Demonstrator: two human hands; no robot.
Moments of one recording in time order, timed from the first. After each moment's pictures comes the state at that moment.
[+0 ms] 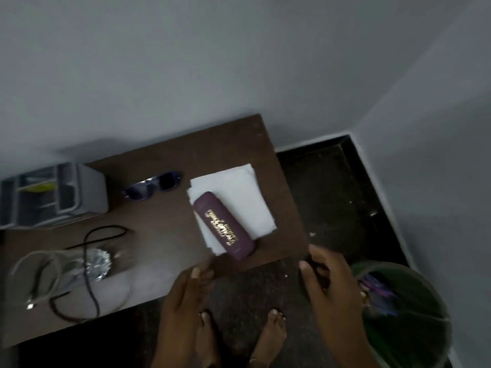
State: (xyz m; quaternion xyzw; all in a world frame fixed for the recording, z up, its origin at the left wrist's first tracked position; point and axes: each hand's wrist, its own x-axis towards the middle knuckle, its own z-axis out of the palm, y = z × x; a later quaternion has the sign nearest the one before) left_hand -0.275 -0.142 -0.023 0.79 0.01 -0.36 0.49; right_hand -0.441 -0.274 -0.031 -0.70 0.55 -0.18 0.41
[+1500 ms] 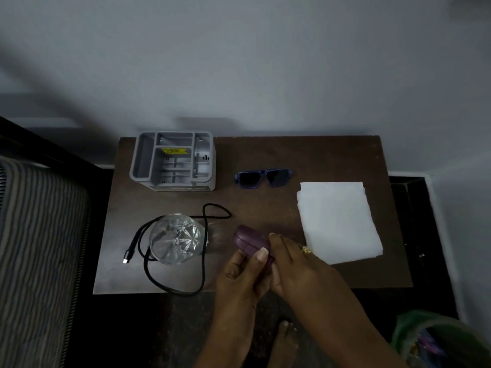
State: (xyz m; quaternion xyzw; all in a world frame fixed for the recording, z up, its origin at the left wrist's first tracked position) left_hand -0.184 -0.088 -0.006 0.48 0.18 -0.44 0.74; right_hand -0.241 -0.181 0.017 -0.98 0.17 0.00 0.12
